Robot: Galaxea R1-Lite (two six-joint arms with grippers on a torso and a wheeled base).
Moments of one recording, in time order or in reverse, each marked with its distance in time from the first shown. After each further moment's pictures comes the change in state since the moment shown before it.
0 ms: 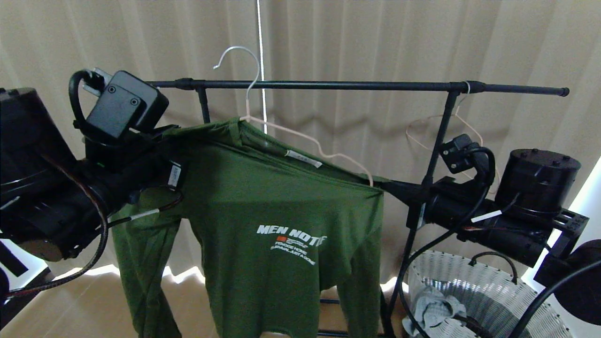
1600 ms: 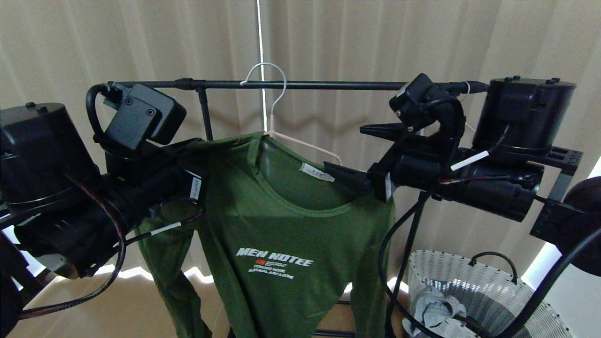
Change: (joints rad) left arm -0.111 0.016 0.021 -0.003 0.006 -0.129; right arm 0.201 -0.016 -0.394 0.380 -0.049 -0.356
